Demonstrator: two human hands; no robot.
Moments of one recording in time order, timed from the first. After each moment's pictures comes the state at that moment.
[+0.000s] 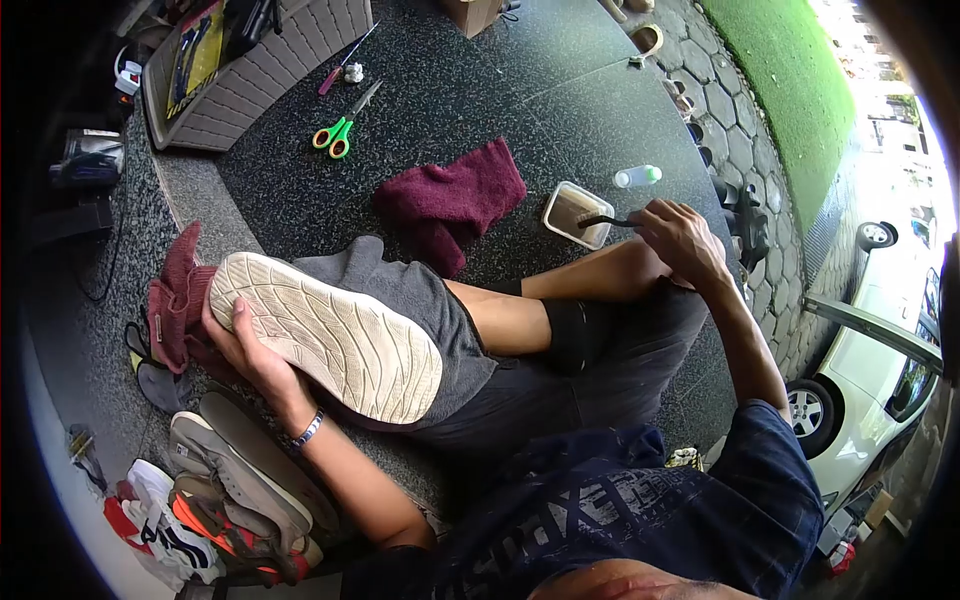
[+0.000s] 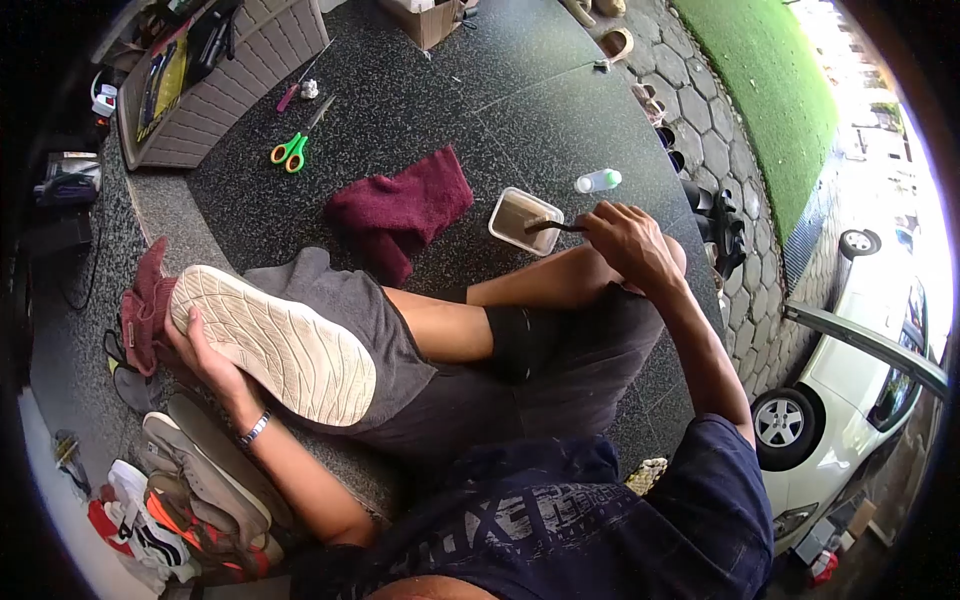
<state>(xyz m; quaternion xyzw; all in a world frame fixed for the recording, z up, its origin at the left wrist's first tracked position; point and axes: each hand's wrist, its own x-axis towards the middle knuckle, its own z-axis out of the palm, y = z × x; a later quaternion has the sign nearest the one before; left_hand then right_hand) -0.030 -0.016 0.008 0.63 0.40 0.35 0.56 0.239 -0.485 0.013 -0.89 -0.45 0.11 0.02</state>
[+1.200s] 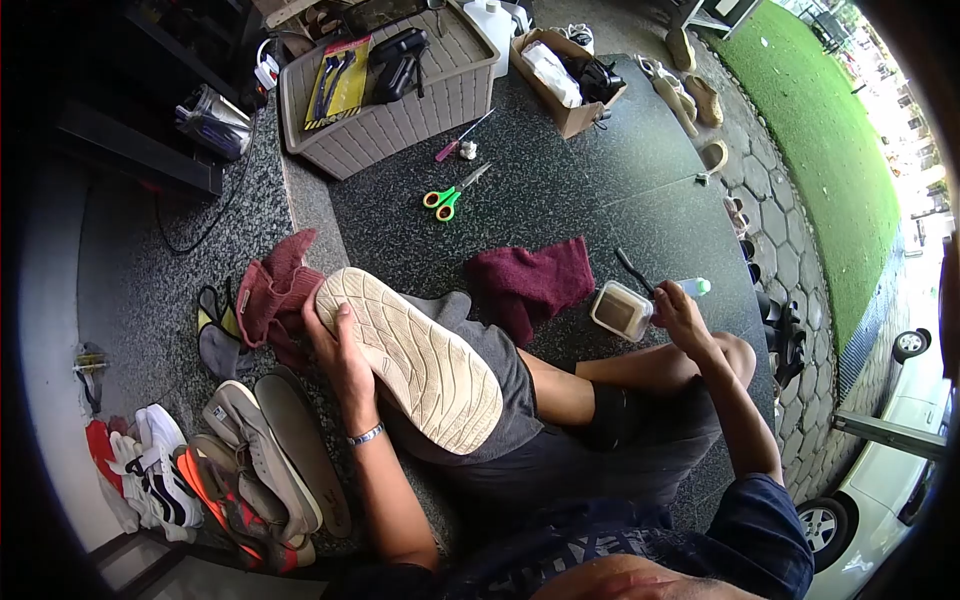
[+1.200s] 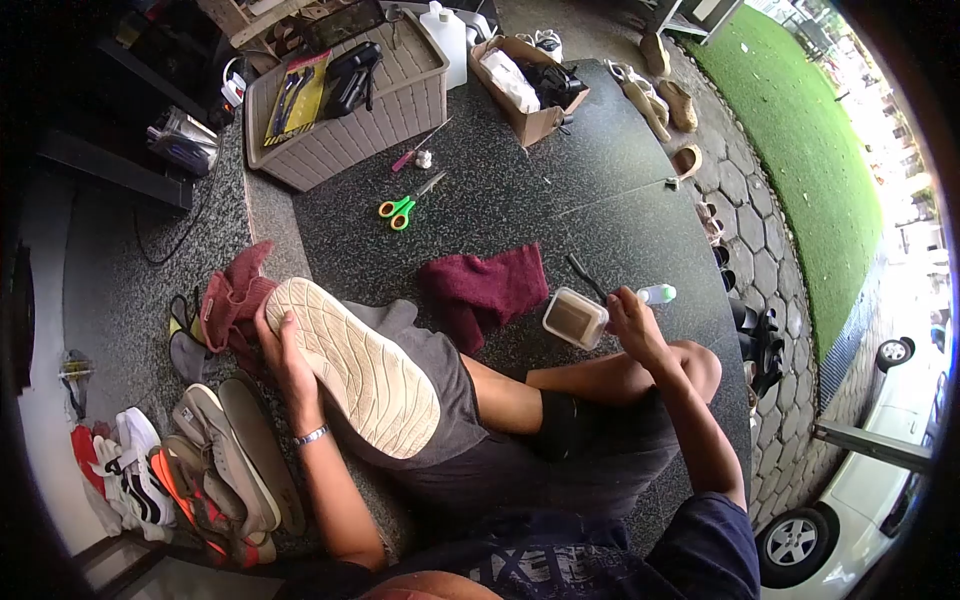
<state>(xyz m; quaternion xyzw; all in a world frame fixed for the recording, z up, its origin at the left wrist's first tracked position) -0.033 -0.017 0.006 0.67 0.38 0.35 0.53 0.251 -0.446 -0.066 -0.86 -0.13 0.28 0.40</state>
